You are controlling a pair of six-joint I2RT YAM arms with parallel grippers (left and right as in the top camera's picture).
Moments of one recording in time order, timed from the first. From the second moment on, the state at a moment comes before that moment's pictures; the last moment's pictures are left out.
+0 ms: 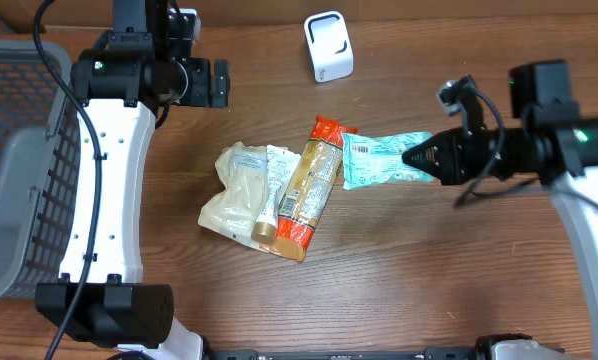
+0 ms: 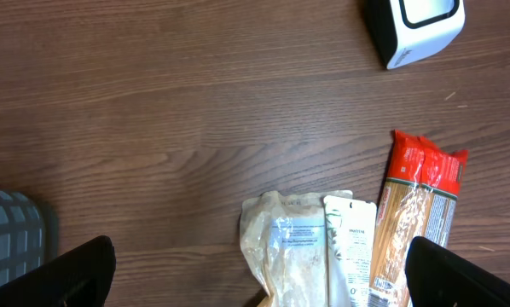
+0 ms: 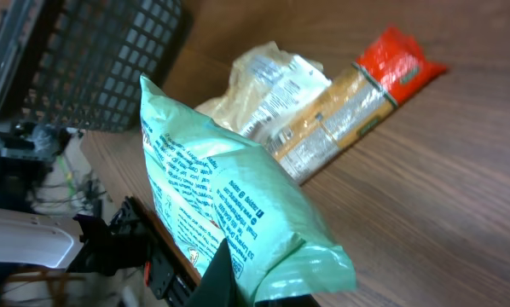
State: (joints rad) left arm -0.04 1.75 1.92 -1.16 0.04 0.01; right arm 0.08 1.38 1.46 -1.19 -0.81 -0.16
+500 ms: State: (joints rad) left arm -0.04 1.75 1.92 -1.16 0.04 0.01; right arm 0.12 1.27 1.48 -1.21 -0.67 -0.03
